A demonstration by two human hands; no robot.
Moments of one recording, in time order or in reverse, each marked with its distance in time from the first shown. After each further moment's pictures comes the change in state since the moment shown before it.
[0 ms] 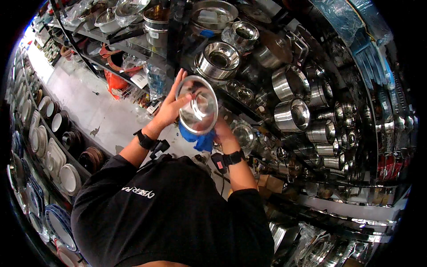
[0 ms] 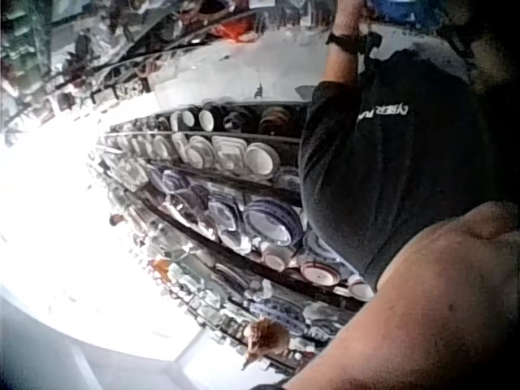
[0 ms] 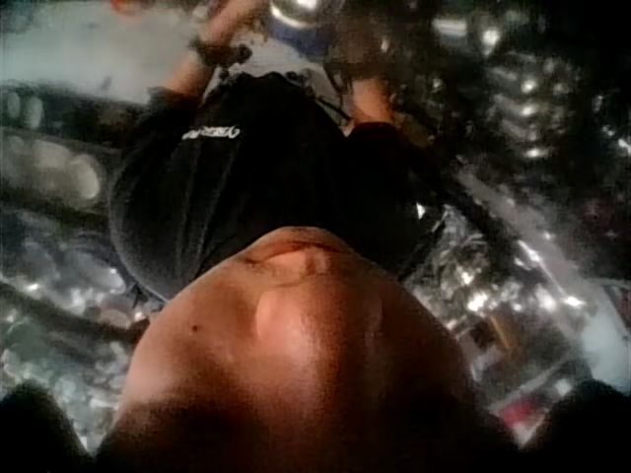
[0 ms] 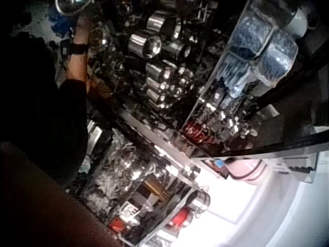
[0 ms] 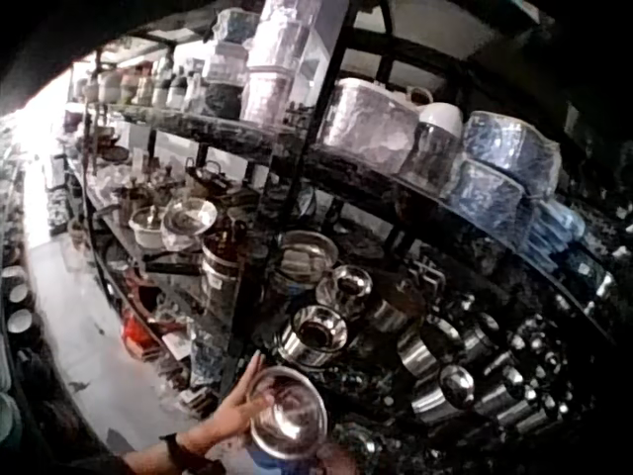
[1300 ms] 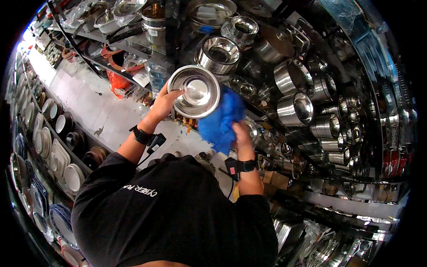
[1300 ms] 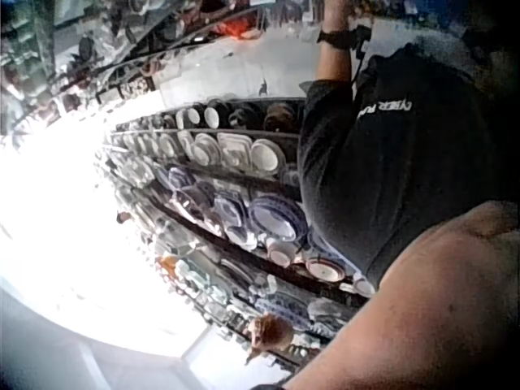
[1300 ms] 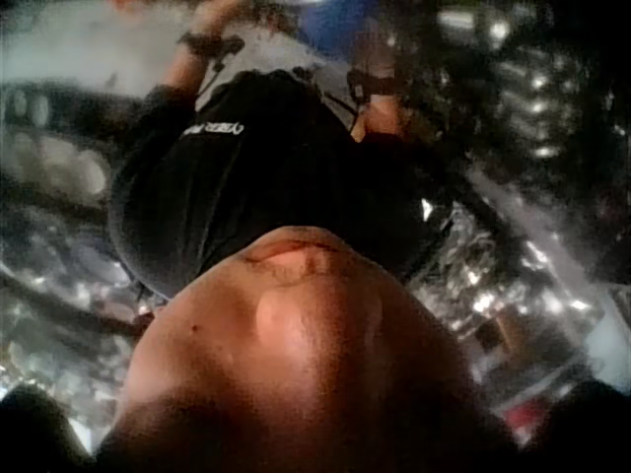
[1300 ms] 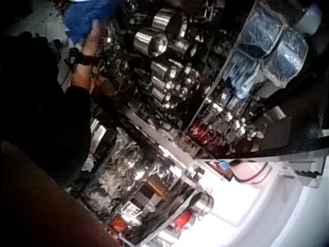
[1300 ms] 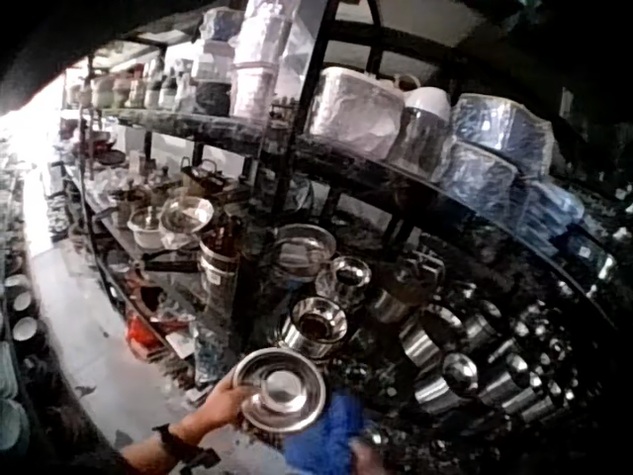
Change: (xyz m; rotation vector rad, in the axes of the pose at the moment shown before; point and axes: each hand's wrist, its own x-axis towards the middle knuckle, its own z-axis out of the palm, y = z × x) left_hand -0.003 0.003 -0.016 0.019 0.138 -0.190; right_hand -0.048 -0.004 -0.046 0.135 0.188 -0.085
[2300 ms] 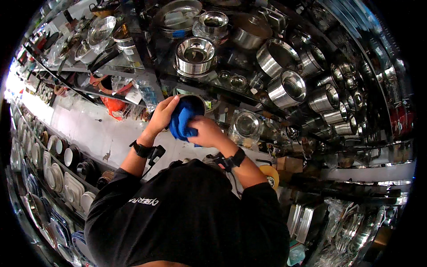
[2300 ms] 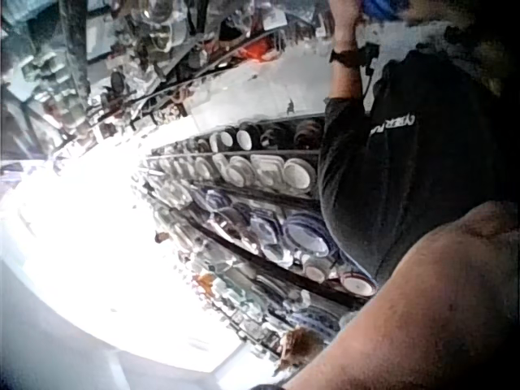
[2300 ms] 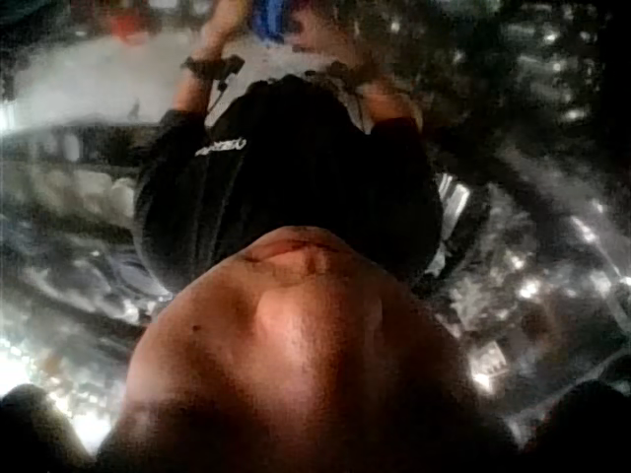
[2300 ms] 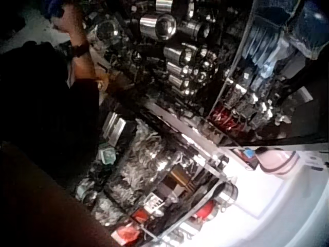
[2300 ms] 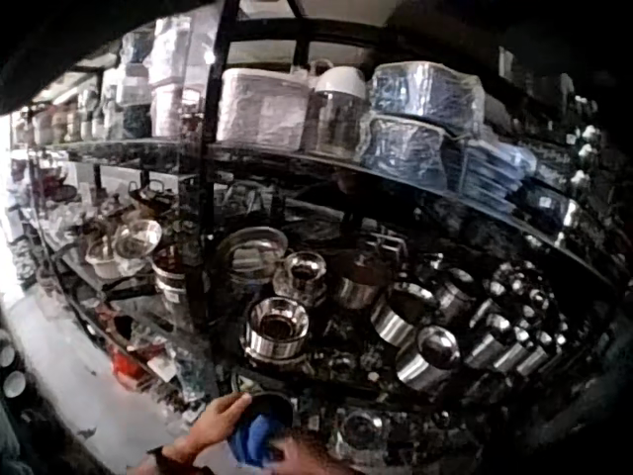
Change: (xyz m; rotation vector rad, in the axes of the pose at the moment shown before) left_hand 0.007 -0.013 0.012 0.526 -0.156 -0.056; right_hand 0.021 0.004 0.069 -1.250 -0.387 -0.513
